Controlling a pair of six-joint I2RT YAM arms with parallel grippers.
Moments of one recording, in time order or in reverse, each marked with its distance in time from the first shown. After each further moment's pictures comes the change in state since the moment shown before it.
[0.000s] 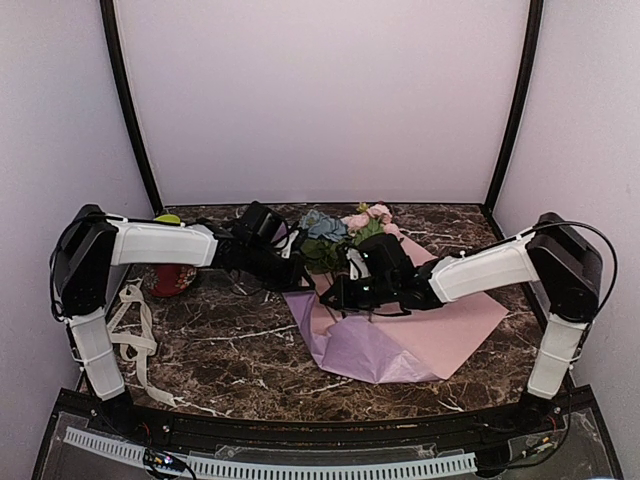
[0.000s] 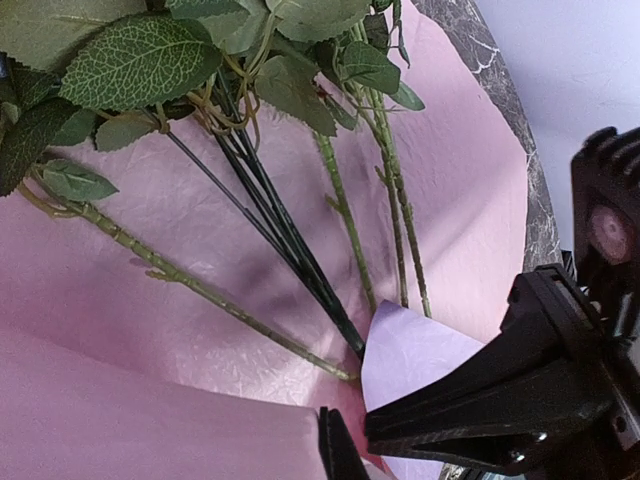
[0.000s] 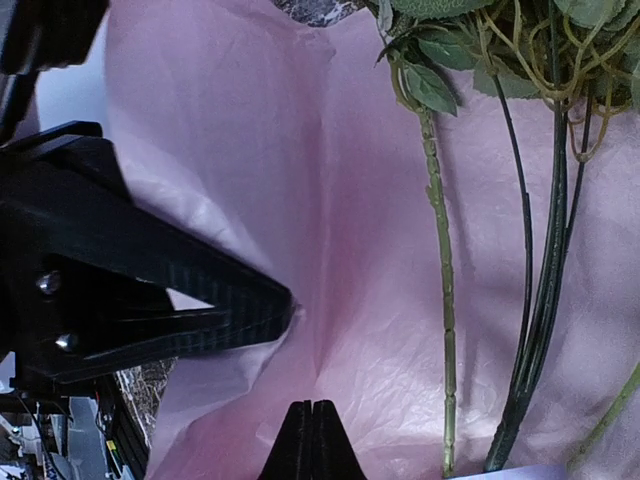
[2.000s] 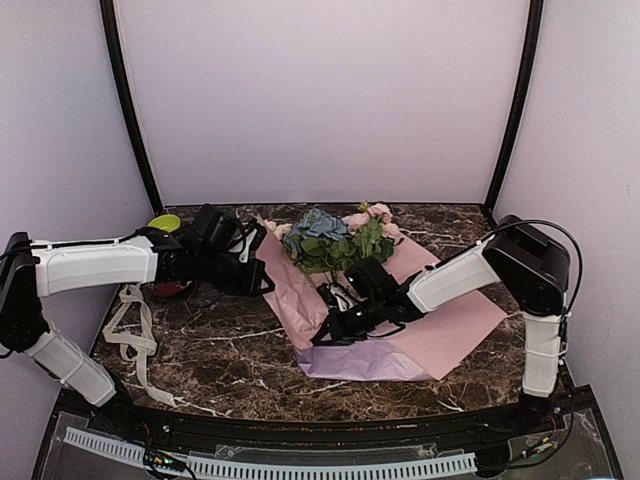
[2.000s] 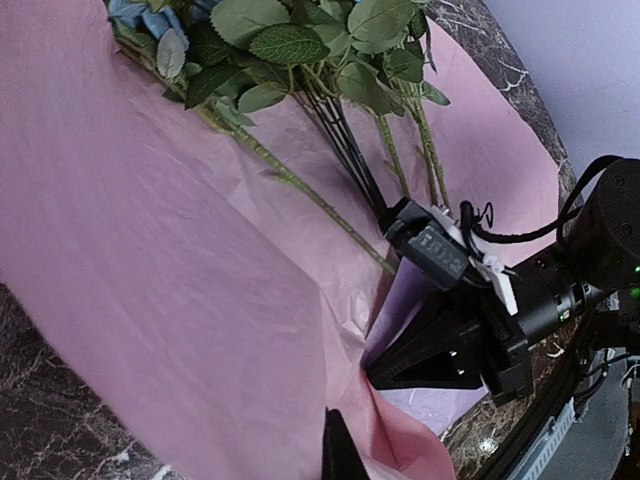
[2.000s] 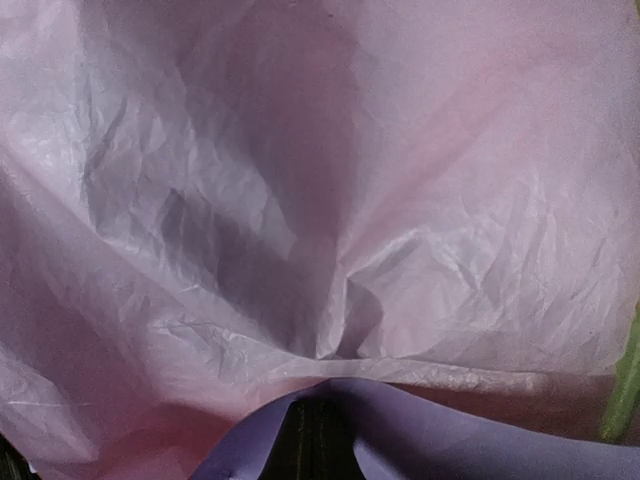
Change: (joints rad) left arm 0.015 -0.400 -0.296 -0.078 -0.204 0.051; right arm 0.011 0.172 0.024 -0.060 -0.316 -0.060
